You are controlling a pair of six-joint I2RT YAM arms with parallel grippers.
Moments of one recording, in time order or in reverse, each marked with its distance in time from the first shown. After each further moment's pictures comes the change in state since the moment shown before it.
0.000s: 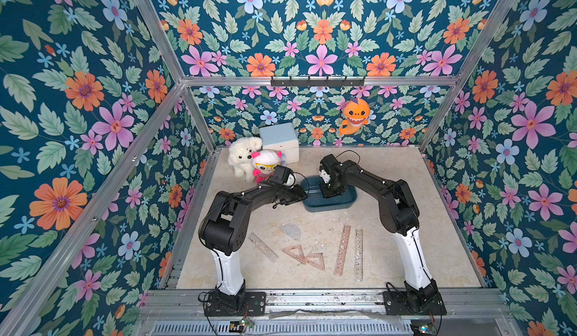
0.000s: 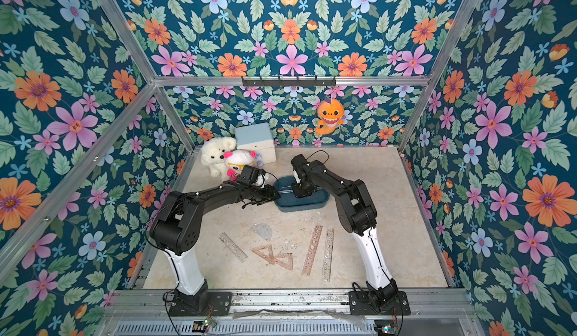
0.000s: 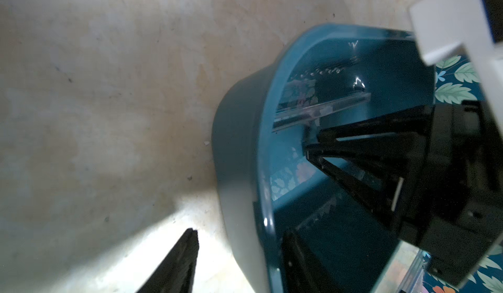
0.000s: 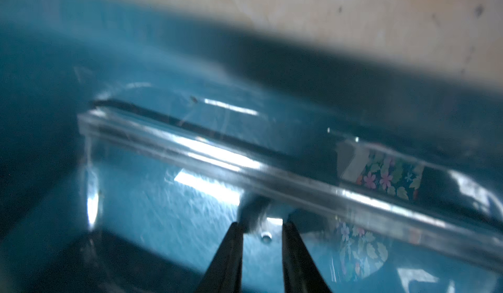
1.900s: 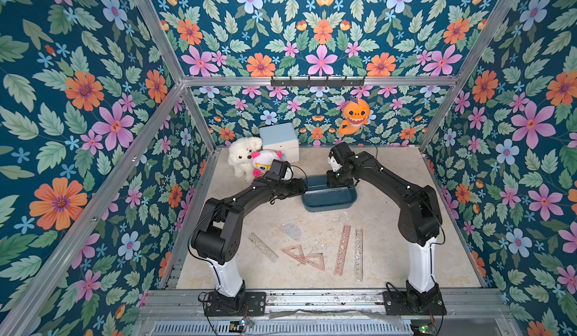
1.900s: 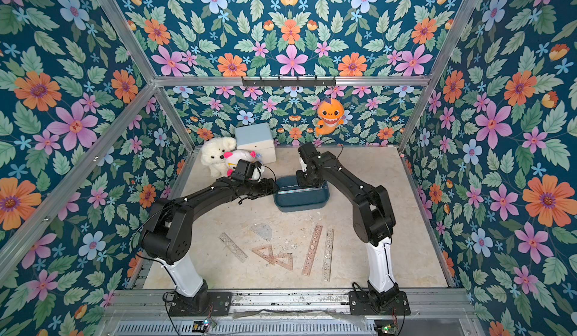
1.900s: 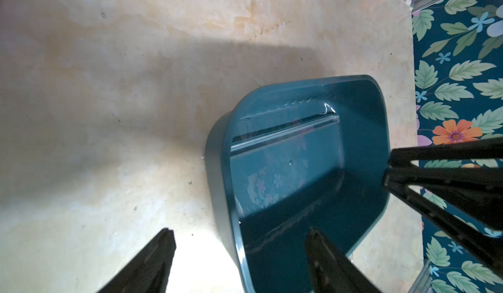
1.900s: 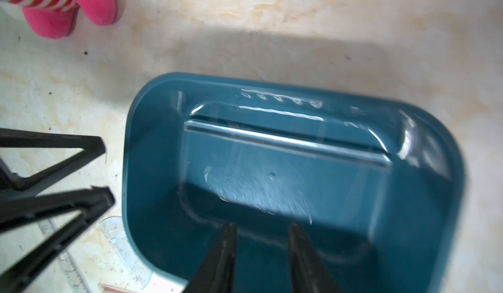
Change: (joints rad) left arm 0.002 -0.131 0.002 -0.045 -0.079 0.008; right arm -0.030 -0.286 -0.111 0.005 -0.014 0.123
